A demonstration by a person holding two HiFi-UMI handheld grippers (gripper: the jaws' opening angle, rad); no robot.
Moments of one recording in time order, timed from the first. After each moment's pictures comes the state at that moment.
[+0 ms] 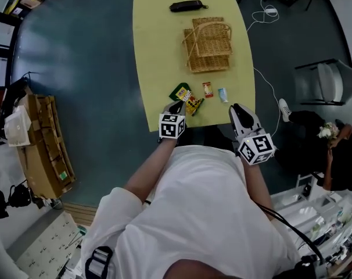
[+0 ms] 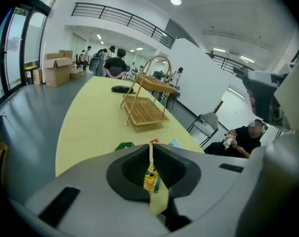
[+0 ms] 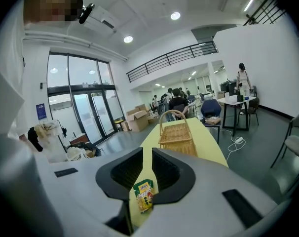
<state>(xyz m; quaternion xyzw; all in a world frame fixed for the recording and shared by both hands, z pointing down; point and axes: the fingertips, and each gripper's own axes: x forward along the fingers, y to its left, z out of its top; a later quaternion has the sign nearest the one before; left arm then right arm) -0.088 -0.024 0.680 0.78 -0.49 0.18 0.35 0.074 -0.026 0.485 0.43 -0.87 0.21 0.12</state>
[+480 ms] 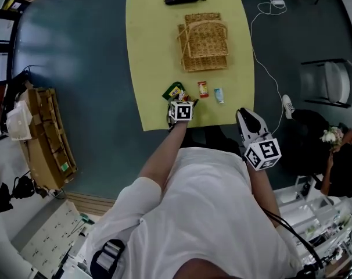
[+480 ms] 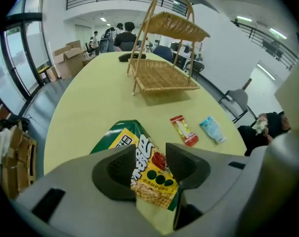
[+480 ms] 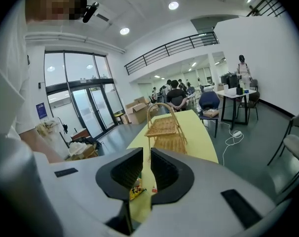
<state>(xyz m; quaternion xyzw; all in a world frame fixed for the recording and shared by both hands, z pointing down) -0.052 -0.062 0.819 0.67 -0.53 0.33 0.40 0.132 -0.051 0.510 0.42 -0.86 0.24 0.16</state>
